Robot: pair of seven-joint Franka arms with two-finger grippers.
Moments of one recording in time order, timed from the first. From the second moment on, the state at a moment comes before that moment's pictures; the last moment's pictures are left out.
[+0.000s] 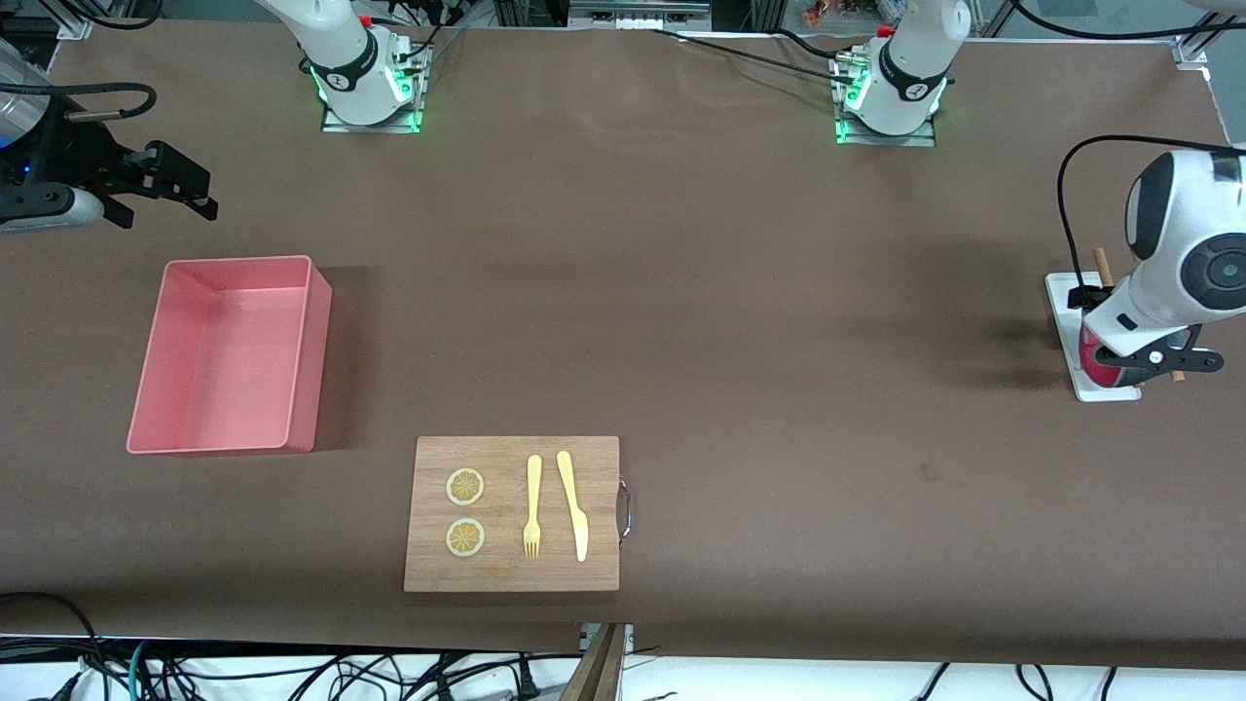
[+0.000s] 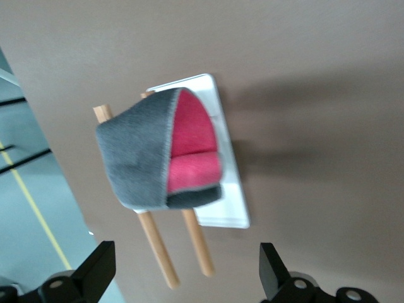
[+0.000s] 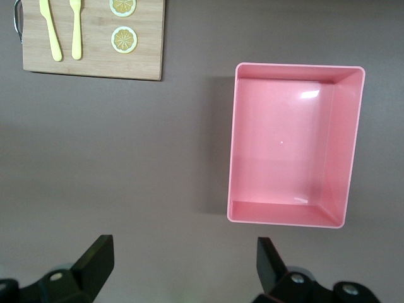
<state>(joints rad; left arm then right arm) 0.18 0.23 0.01 -2.00 0.59 1.97 0.05 0.20 -0.05 -0.13 -1.63 0.05 1.57 -0.01</state>
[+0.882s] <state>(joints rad) 0.30 0.34 0.01 -2.04 0.81 2.17 0.06 0.17 -0.03 -0.15 -1.63 0.01 1.57 -0.01</state>
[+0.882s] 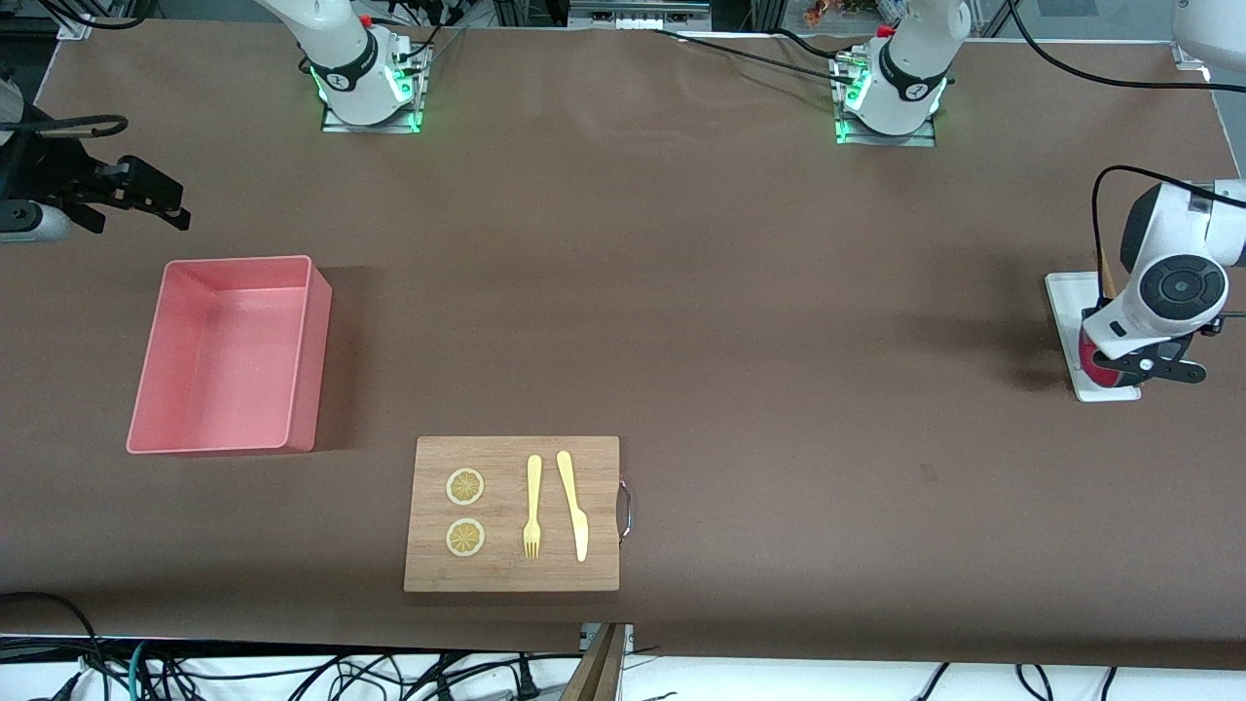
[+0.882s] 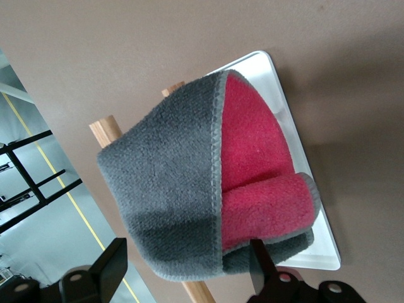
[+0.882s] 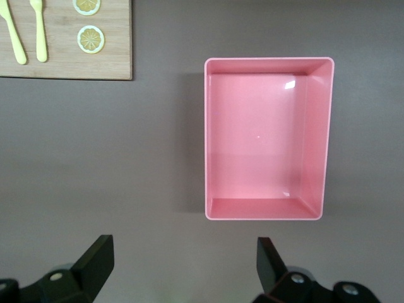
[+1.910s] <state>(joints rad) 0.30 0.33 0.01 -2.02 0.81 2.17 0.11 0.17 -0.03 -0.14 -1.62 0.00 1.55 -0.09</state>
